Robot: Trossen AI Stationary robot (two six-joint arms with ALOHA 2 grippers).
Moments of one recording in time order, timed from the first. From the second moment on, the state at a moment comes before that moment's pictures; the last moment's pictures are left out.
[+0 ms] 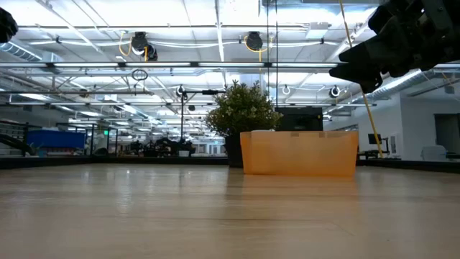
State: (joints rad) left arm -0.98 0.82 0.01 0.48 -0.01 0.05; right arm 0.24 0.74 0.16 0.42 0.29 0.22
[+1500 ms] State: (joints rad) left arm -0.90 0.93 0.01 0.57 0.05 0.04; right arm 0.24 0.74 0.16 0.42 0.29 0.22
